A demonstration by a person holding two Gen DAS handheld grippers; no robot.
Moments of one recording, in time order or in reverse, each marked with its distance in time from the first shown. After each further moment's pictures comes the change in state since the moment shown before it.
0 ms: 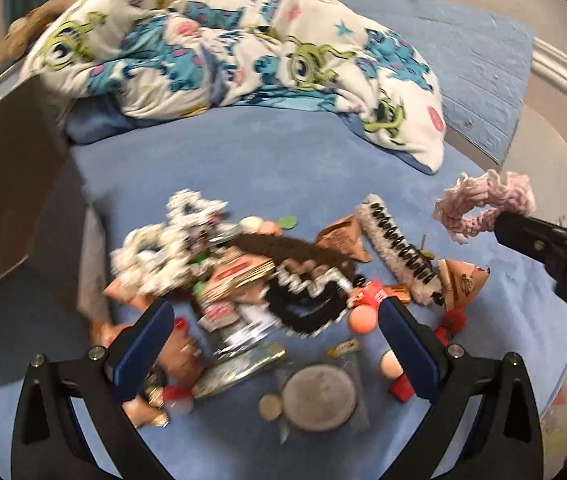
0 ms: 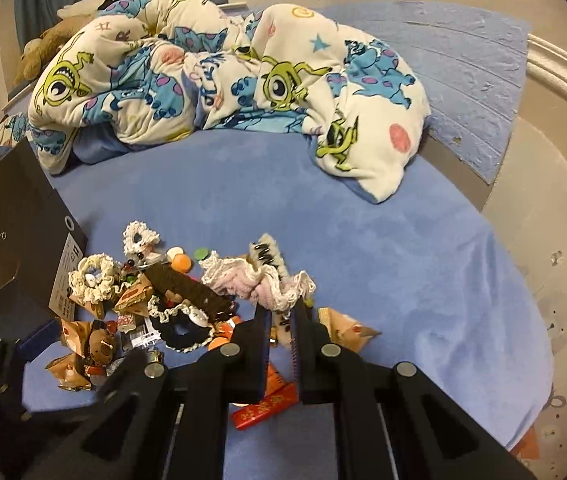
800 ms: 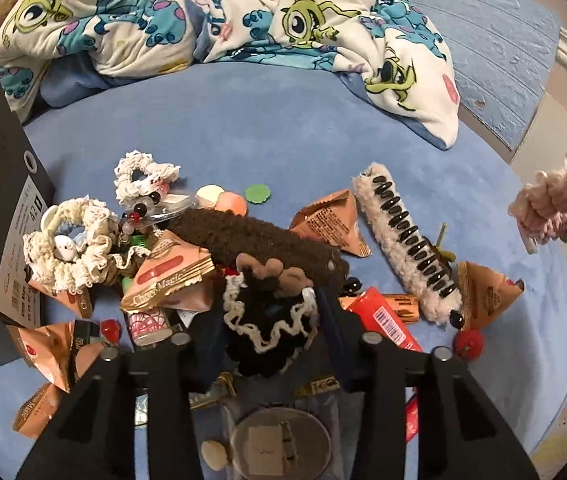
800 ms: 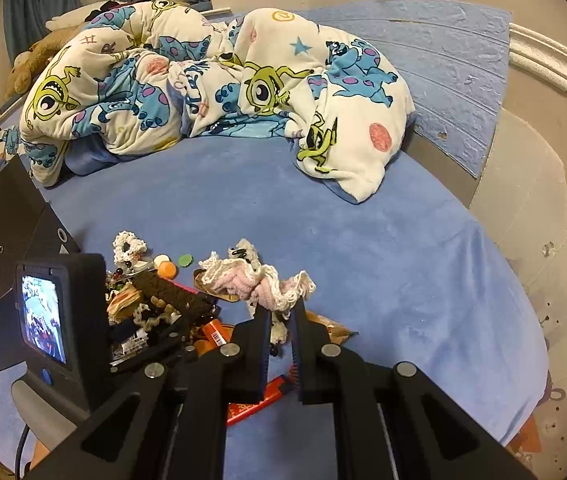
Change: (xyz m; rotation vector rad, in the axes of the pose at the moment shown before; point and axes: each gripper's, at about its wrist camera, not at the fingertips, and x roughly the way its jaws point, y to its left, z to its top) left arm 0.071 -0.017 0.002 -0.052 0.118 -0.039; right arm -0.003 -0.021 0.001 0.041 -0.002 -0.013
